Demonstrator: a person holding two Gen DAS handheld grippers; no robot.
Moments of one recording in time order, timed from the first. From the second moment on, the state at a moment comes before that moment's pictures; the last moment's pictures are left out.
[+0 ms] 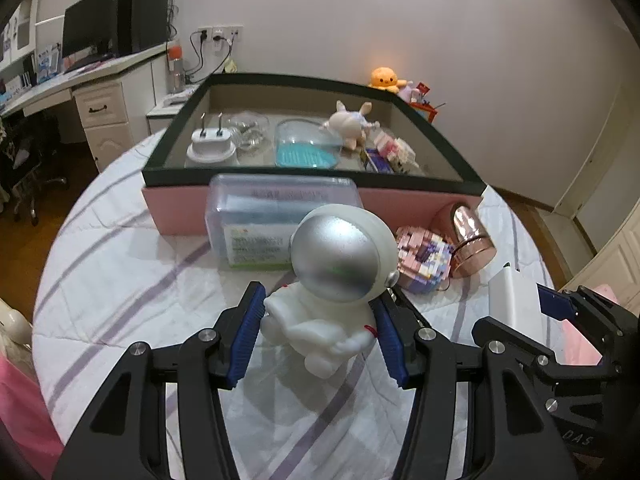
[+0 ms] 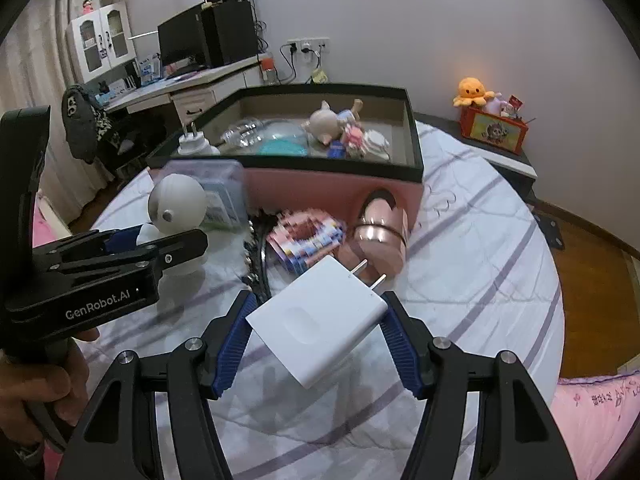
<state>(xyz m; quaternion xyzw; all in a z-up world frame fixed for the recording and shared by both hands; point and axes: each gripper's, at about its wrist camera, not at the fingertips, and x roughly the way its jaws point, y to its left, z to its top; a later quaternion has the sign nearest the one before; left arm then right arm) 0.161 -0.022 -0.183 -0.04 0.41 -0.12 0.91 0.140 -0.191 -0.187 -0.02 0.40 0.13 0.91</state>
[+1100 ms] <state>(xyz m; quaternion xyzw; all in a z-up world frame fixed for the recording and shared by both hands) 0.303 -0.005 -0.092 -0.02 0.34 -0.11 0.93 0.320 -0.176 -0.107 0.01 0.36 0.15 0.92</state>
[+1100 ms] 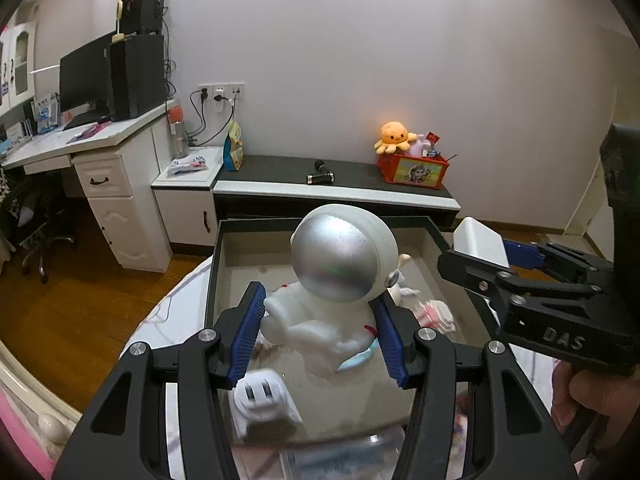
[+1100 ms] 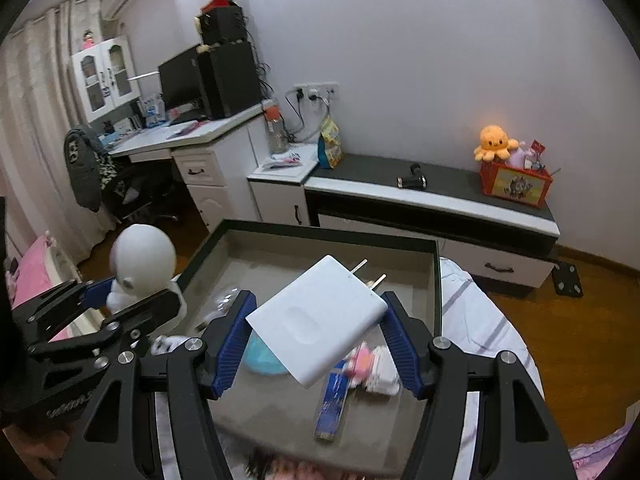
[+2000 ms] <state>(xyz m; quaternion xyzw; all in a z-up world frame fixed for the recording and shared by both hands) 0.344 -0.011 -0.122 0.00 0.36 -0.08 0.93 0.367 -0.187 -0.148 0.02 0.41 0.08 0.91</state>
